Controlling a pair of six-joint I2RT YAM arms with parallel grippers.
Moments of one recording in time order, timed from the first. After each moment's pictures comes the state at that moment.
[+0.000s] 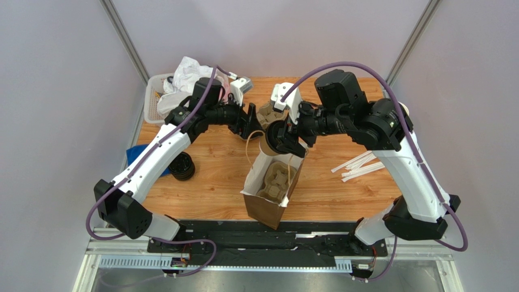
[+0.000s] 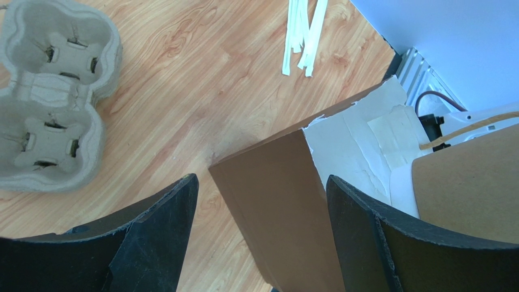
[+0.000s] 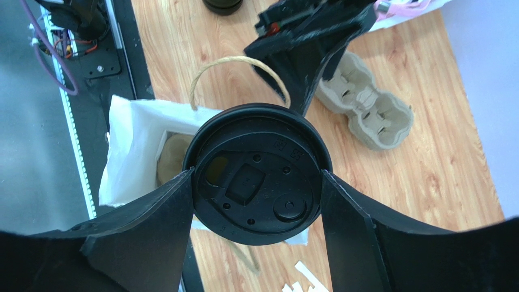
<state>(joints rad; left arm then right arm) -0.50 1.42 1.42 -0.55 0.63 -0.14 0.84 1.48 2.19 -1.32 -0.28 -0.39</state>
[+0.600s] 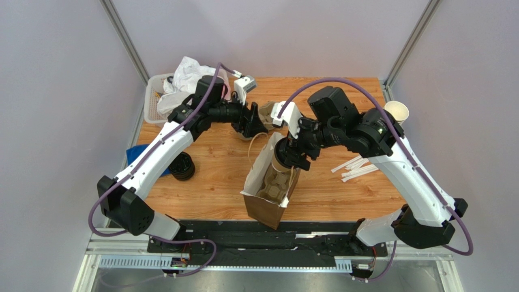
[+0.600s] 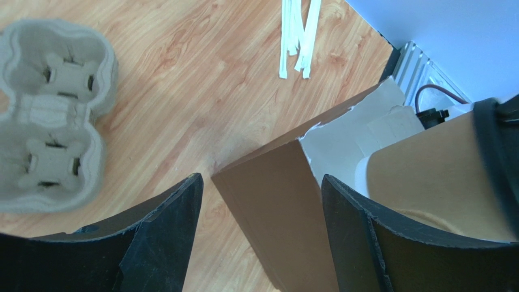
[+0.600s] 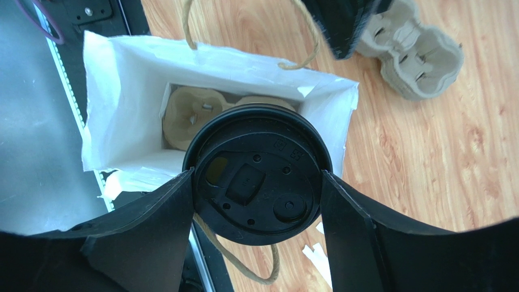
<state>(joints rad) -0.51 1.43 1.42 -0.52 0.65 -0.10 0.85 1.38 1.94 -1.33 -0.23 -0.37</state>
